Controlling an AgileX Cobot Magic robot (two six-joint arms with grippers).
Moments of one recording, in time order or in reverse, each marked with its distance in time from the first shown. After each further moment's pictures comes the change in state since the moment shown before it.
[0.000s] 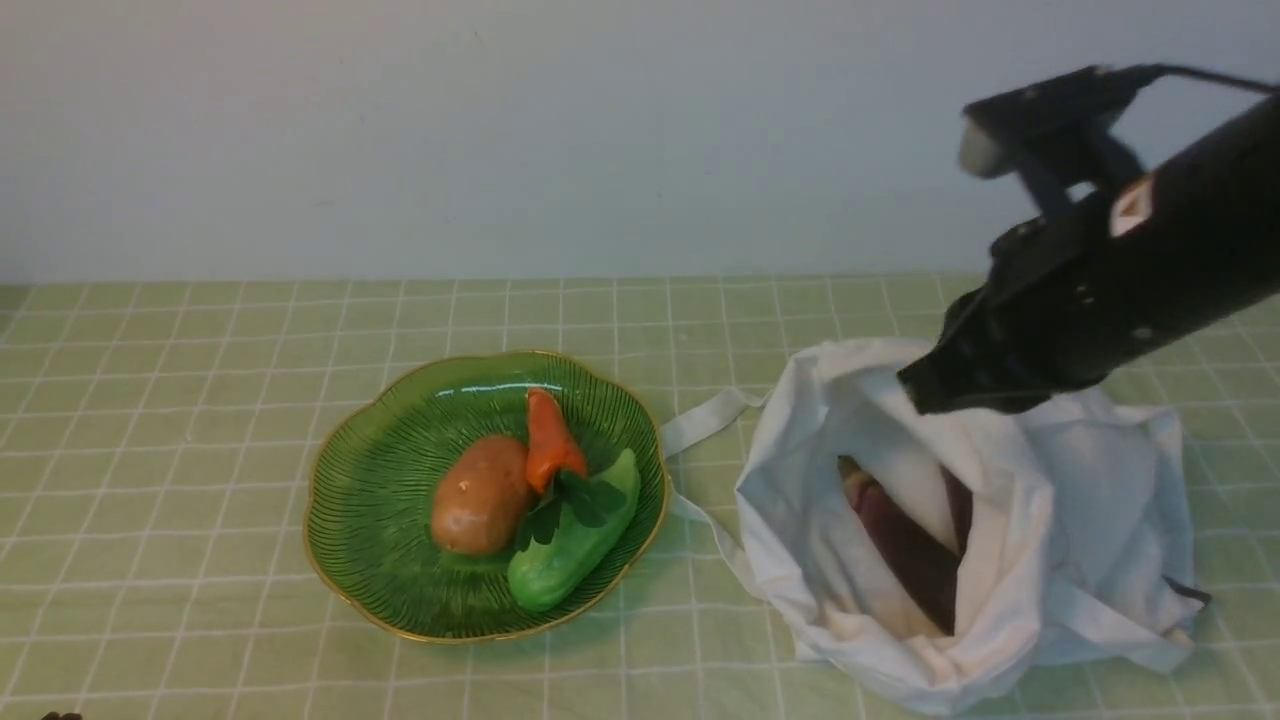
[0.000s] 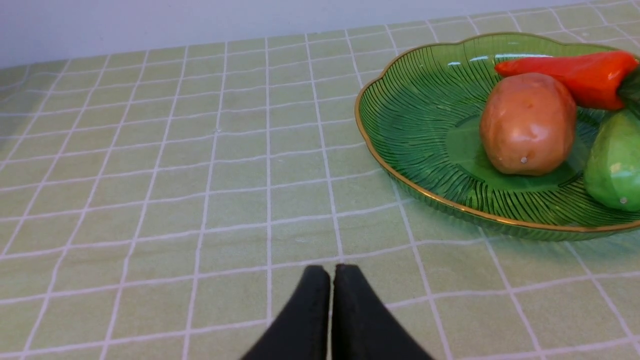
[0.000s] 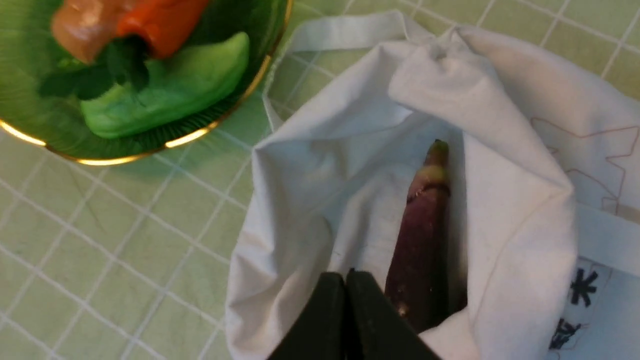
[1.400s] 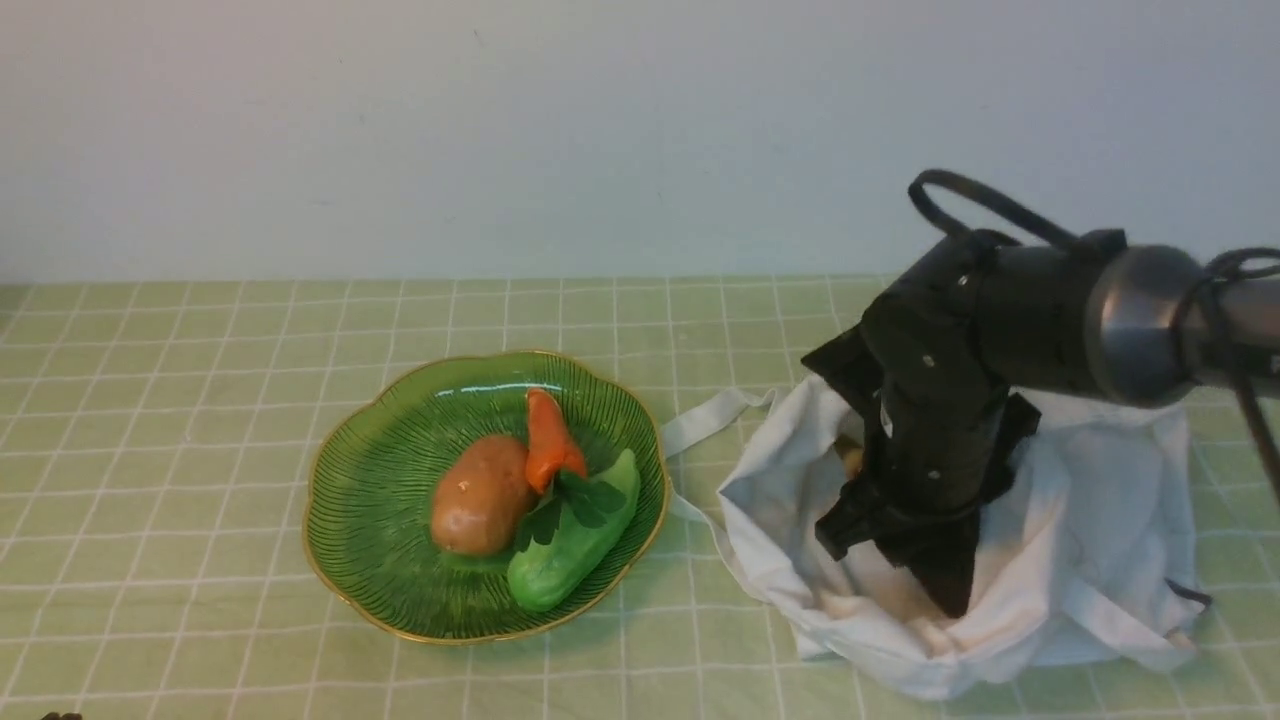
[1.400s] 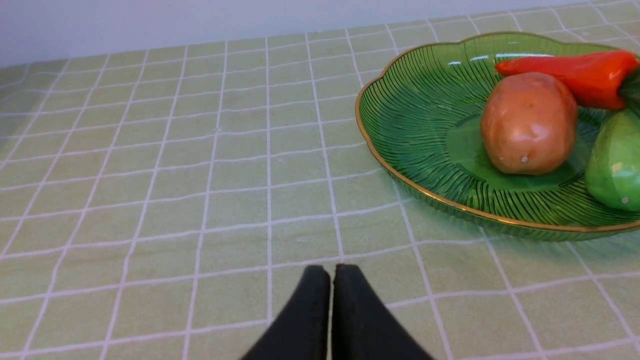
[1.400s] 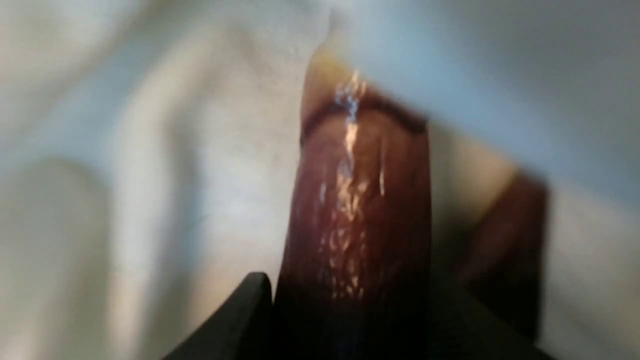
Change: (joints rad) right arm 0.111 0.375 -0.046 -0.359 0.038 0.329; left arm 0.000 0.000 0.000 0.000 0.000 0.000
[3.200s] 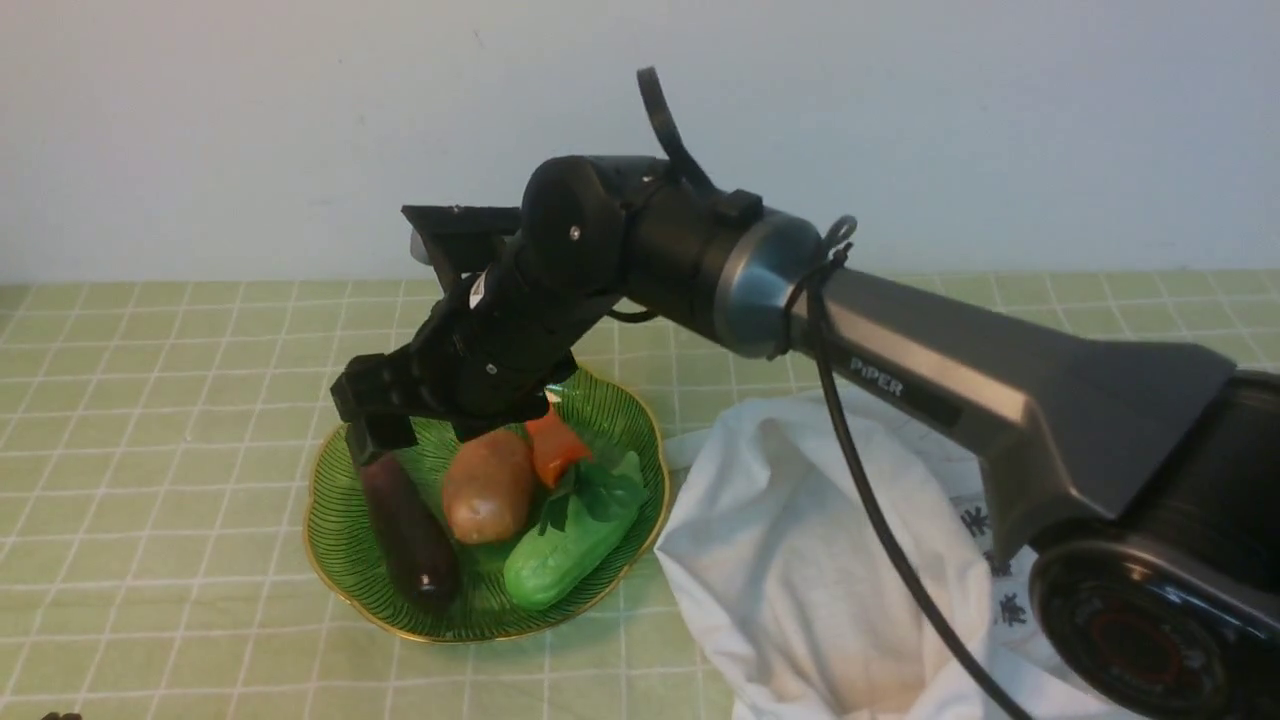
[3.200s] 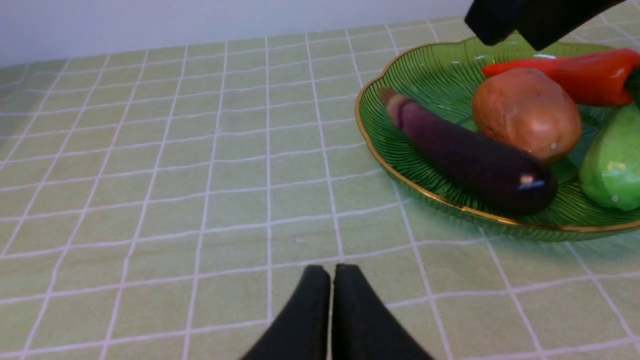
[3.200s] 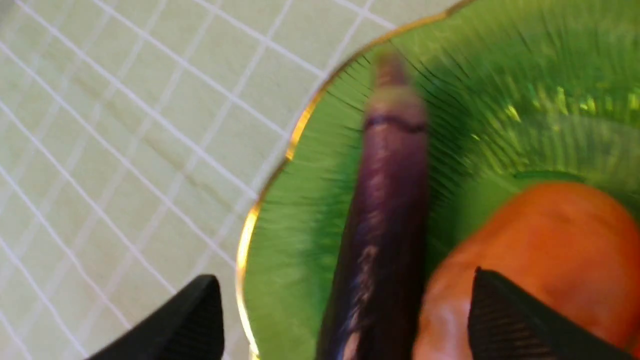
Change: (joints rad) right arm 0.223 0.455 -0.868 0.621 -0.022 -0.146; left arm 0.000 0.000 0.000 0.000 0.000 0.000
